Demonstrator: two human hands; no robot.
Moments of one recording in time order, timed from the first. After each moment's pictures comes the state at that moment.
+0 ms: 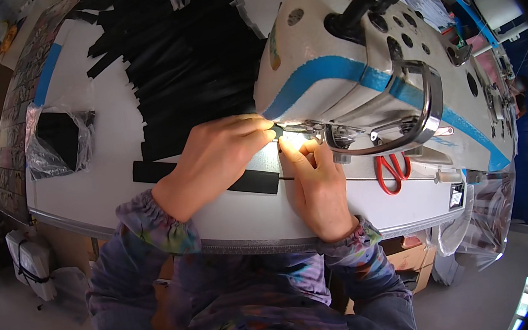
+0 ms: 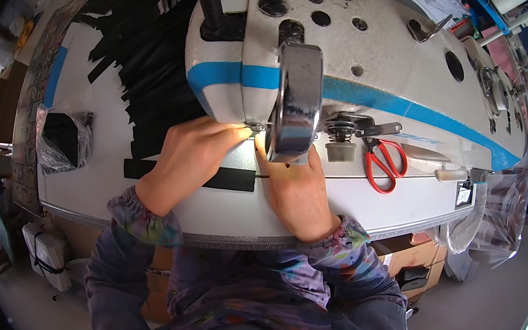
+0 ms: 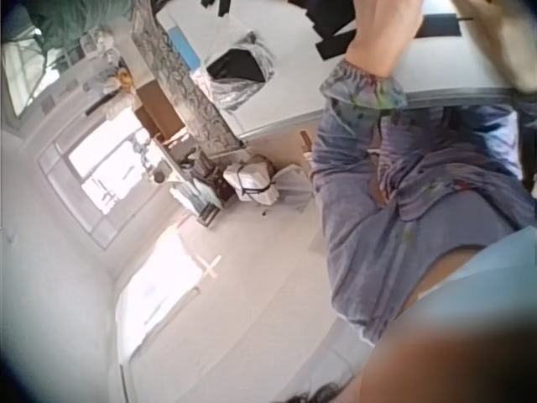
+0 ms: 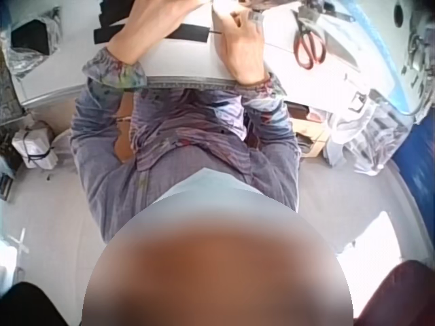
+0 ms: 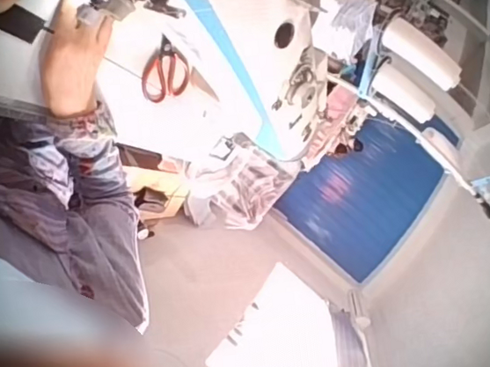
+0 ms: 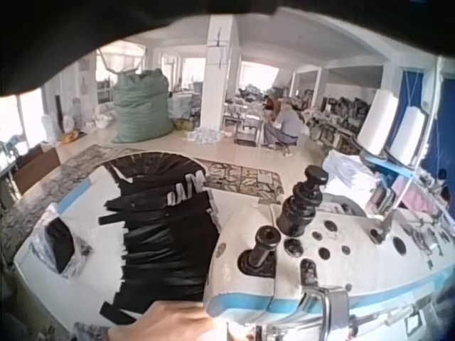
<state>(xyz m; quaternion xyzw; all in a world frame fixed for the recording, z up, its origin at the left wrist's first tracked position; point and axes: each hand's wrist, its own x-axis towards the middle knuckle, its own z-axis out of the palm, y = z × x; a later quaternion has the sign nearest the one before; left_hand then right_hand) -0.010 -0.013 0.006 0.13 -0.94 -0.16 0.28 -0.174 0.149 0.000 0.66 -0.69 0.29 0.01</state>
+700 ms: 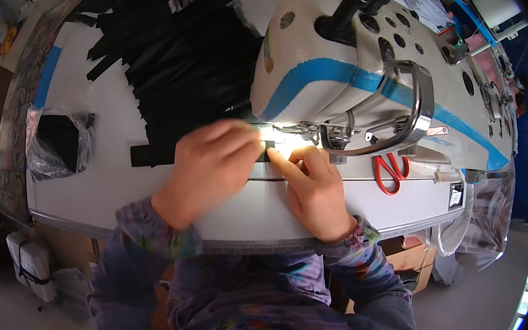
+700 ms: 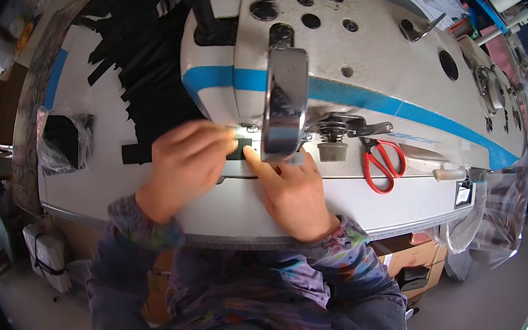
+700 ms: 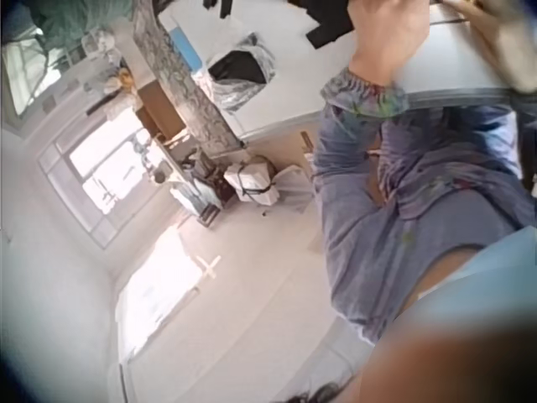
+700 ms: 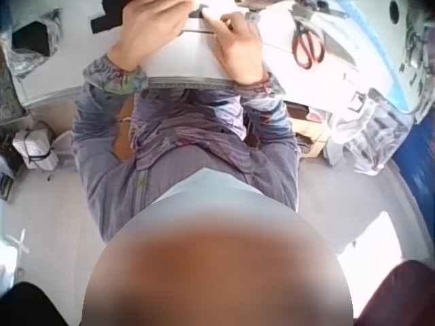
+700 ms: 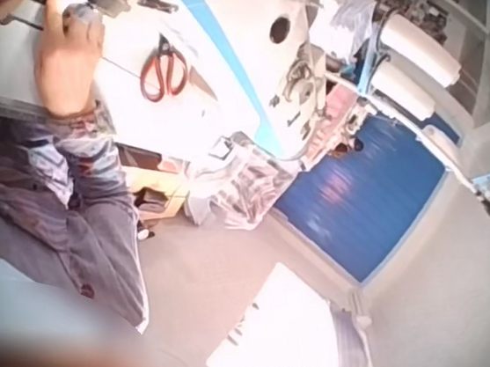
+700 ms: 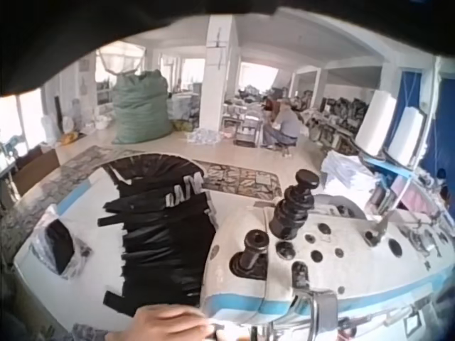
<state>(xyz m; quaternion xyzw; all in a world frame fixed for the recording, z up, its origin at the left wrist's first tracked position) -0.002 -0.002 0.008 0.13 -0.93 -0.09 0.34 -0.174 0.152 0.007 0.69 -0.66 0.30 -0.02</state>
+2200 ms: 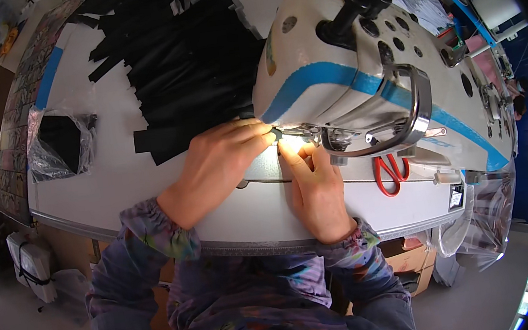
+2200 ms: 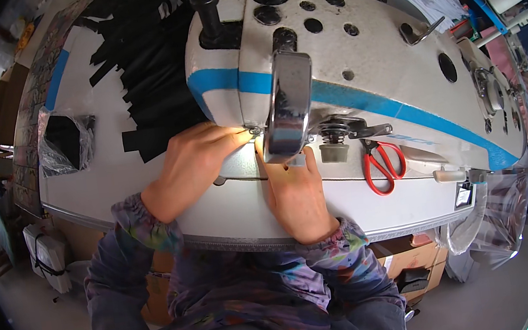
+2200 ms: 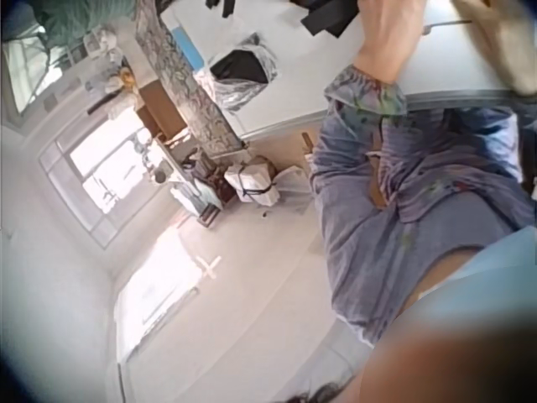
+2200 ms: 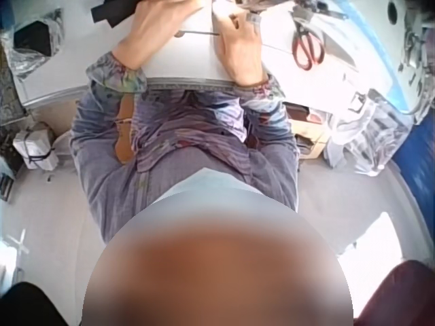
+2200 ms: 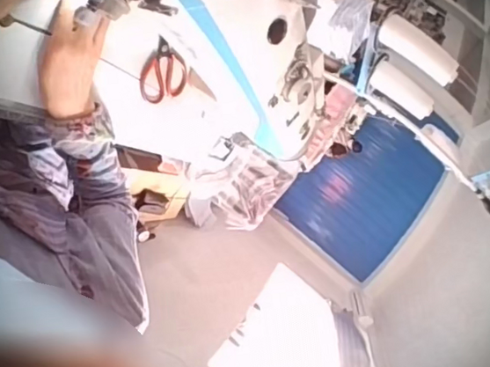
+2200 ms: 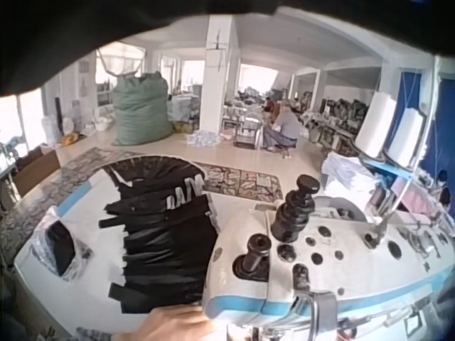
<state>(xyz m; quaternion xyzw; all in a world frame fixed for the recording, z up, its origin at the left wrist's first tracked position) -0.009 -0.004 0.001 0.16 -0.92 -0.18 0.29 -0.174 0.153 -0.001 0.67 -0.70 0.26 -0.01</state>
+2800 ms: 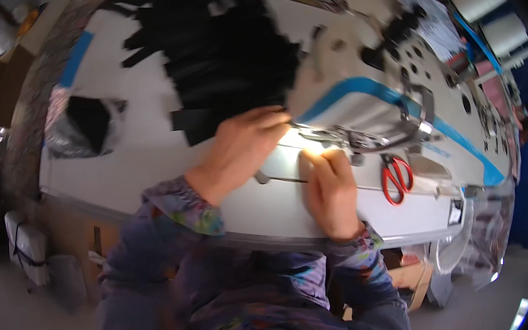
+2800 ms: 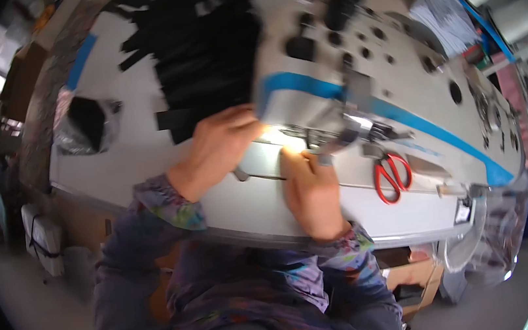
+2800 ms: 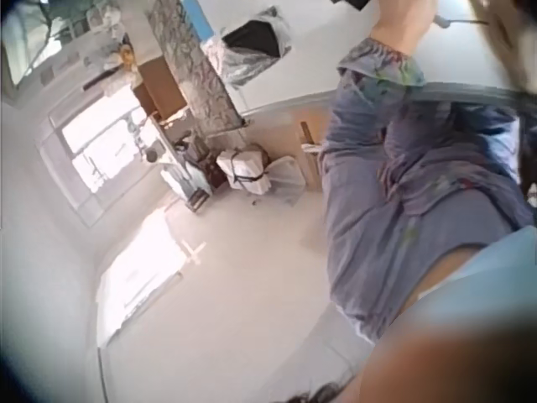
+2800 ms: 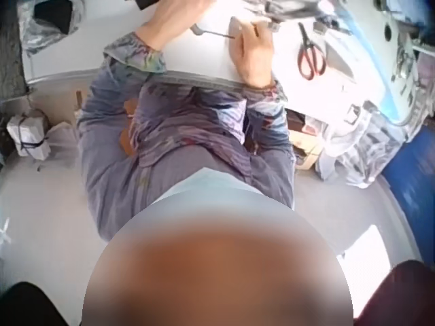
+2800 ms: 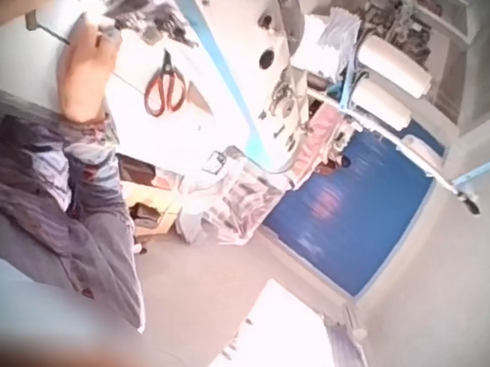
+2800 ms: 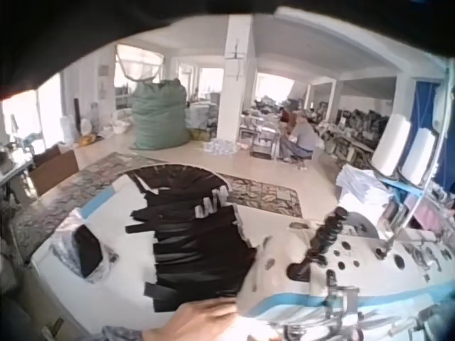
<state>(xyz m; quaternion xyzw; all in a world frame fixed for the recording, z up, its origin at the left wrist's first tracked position) -0.007 -0.020 -0.003 0.18 -0.92 -0.11 0.33 -0.169 0.144 0.001 0.65 -0.68 0.34 -0.02</state>
